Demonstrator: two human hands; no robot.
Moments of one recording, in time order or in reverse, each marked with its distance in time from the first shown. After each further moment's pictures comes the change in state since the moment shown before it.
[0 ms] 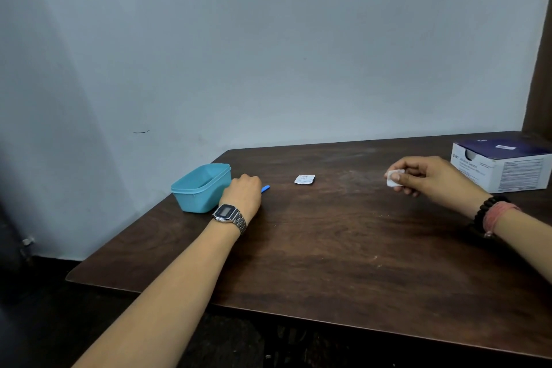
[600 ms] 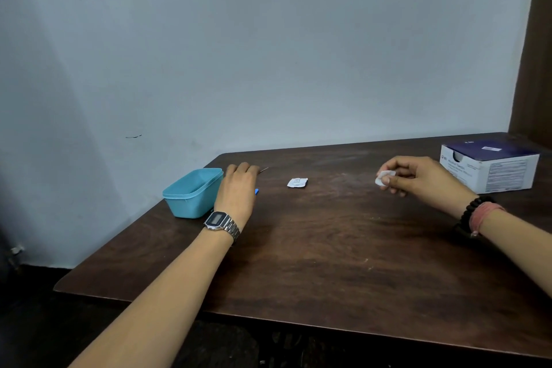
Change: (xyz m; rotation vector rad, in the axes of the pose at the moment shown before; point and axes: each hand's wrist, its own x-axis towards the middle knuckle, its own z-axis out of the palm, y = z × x) left_hand 0.001 0.000 0.000 -0.219 0.338 0.120; right_hand 0.000 -0.001 0.001 0.046 0.023 -0.008
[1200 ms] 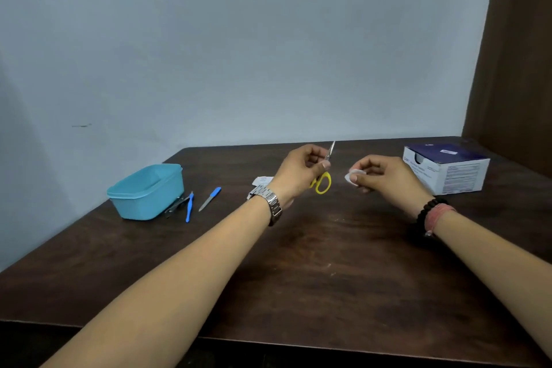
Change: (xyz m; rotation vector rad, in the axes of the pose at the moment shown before) left_hand 0.044 0.146 0.011 -1.255 -0.311 -0.043; right_hand 0.009 0.013 0.002 0.133 0.155 0.076
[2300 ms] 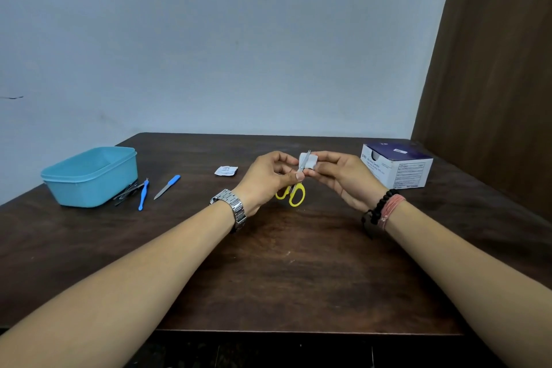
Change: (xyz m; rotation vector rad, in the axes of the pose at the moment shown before) left_hand -0.015 -0.022 0.016 -0.163 -0.060 -0.038; right_hand -0.010 -0.021 0.011 0.592 -0.085 0.210
